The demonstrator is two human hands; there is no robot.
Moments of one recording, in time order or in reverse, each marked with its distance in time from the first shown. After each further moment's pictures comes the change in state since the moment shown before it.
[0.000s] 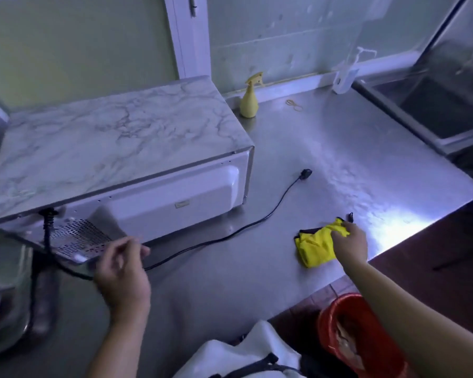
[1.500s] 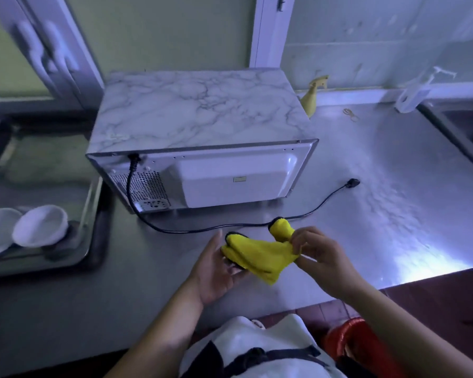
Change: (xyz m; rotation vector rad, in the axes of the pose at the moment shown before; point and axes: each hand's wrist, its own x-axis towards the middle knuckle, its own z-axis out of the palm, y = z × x) left_hand -0.047 -0.066 -0.010 -0.631 -0.566 -1.187; right_hand -0.161 -0.072 0.014 0.229 -0.799 -0.906
